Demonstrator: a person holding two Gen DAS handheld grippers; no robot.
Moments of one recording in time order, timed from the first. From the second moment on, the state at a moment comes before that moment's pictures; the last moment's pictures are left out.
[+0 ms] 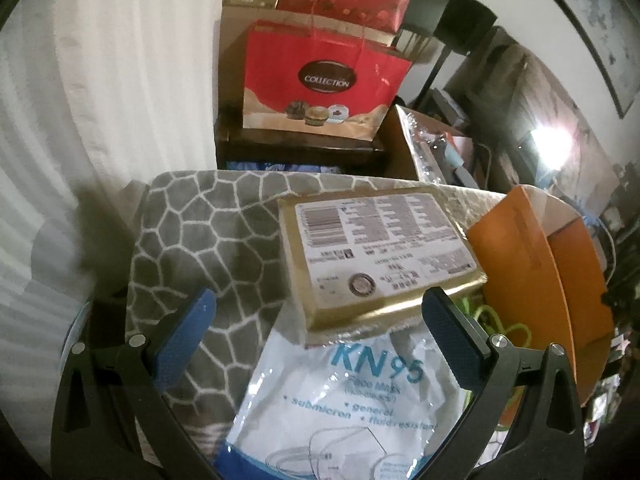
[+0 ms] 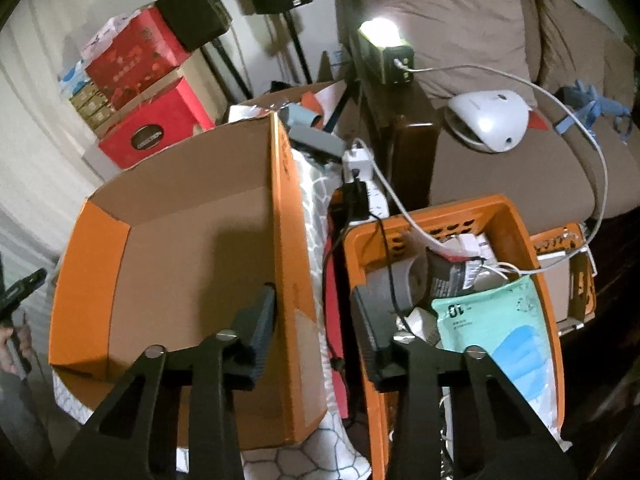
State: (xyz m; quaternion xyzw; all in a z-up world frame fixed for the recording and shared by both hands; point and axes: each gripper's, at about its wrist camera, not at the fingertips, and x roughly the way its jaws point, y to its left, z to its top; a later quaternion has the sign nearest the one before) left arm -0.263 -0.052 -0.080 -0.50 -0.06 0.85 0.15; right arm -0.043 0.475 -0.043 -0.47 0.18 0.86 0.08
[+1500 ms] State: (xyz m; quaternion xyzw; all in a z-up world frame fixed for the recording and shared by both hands) left arm -0.309 -0.059 -0.095 -0.54 -0.11 0.82 0.18; right arm -0.056 0.464 -0.053 -0.52 0.15 0.84 0.04
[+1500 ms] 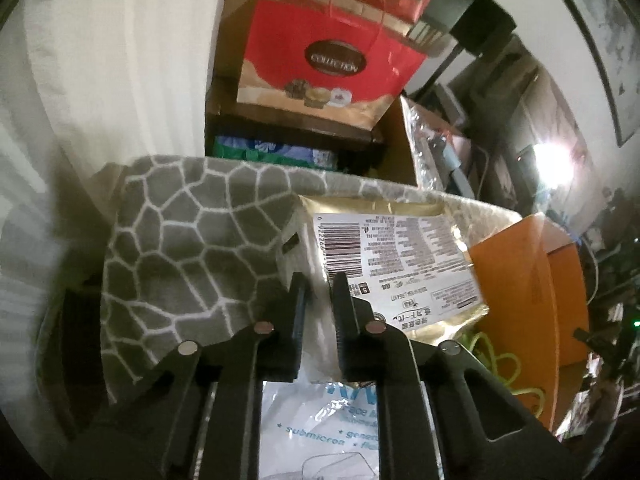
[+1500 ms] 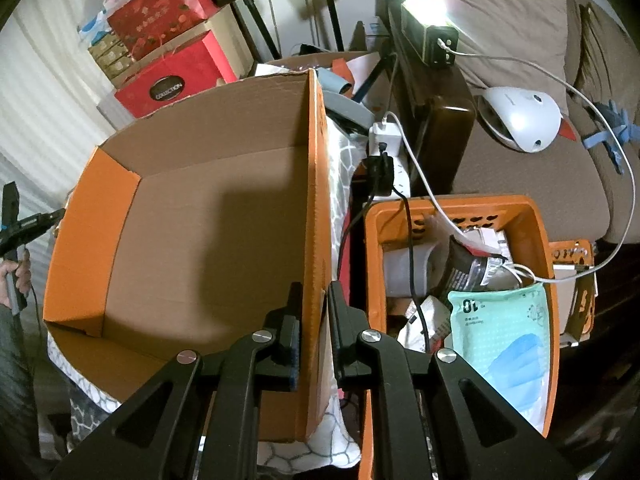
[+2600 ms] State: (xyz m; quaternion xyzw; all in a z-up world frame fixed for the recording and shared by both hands) left arm -0.316 -0.068 -0.062 -0.53 -0.09 0.84 0.10; right arm -0.050 0.464 -0.052 -0.52 0.16 0.84 0.04
